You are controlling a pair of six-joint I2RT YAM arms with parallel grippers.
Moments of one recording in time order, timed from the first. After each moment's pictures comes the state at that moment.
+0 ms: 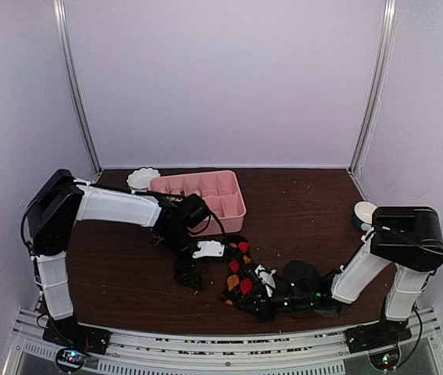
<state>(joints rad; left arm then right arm) -0.86 1.97 1.30 -0.67 0.37 0.79 1.11 1.83 0.38 0.94 -0.25 0.48</state>
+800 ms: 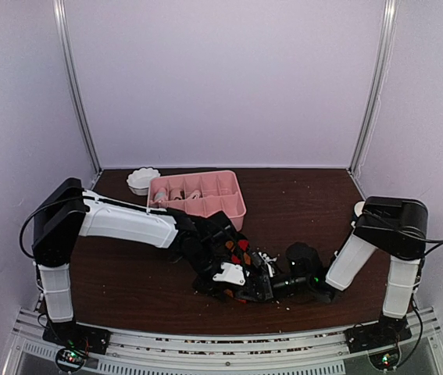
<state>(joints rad) -1.07 1.97 1.32 -0.58 0.37 0.91 0.92 1.95 0.43 1.03 -0.60 0.88</state>
